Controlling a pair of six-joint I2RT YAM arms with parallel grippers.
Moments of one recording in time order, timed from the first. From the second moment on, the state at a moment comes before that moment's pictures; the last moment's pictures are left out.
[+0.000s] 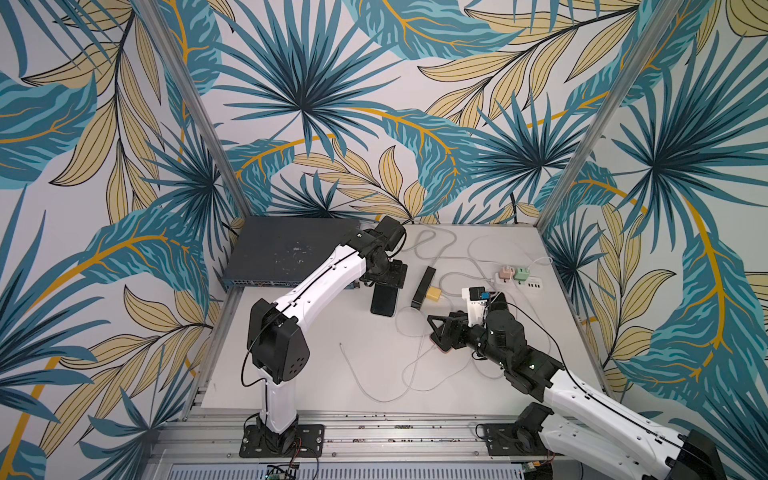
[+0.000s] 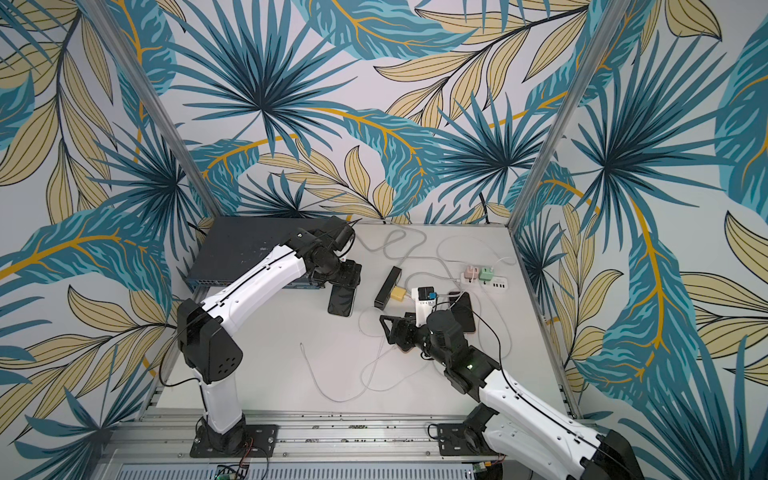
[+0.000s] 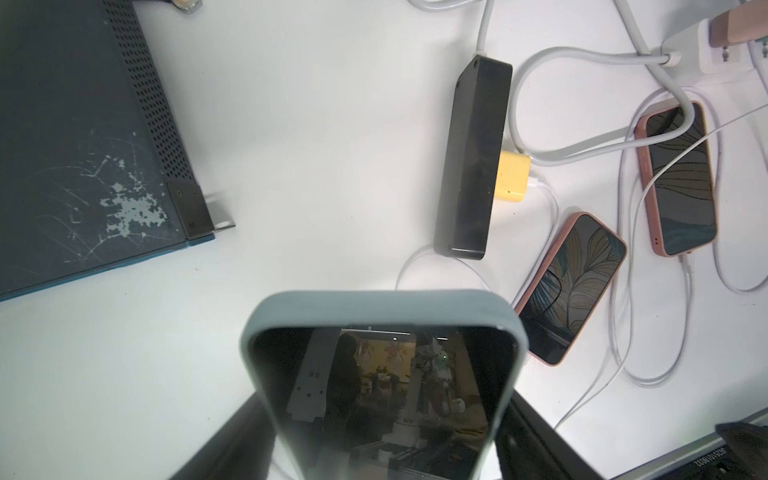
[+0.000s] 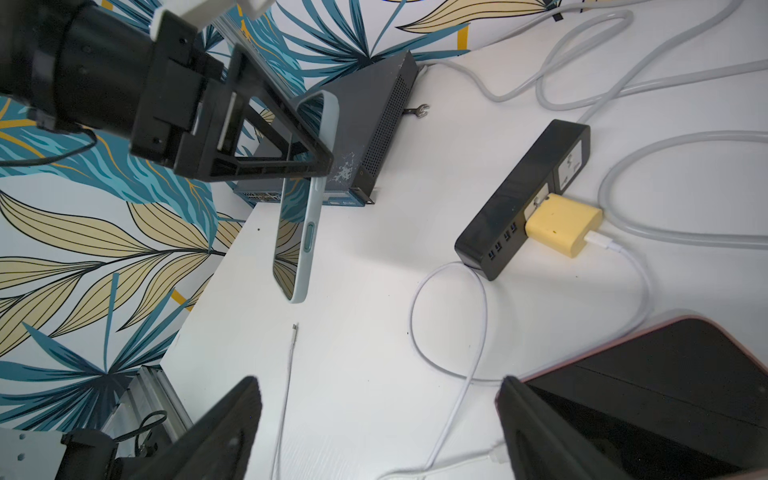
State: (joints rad) left arm -0.62 1.90 1.87 -1.12 0.00 -0.39; right arm 0.81 0.85 0.49 -0.01 -0.01 0.60
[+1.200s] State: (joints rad) left arm -0.56 2.24 1.97 -1.12 -0.05 -0.33; right arm 0.81 0.80 0.45 -0.07 0.02 0.66
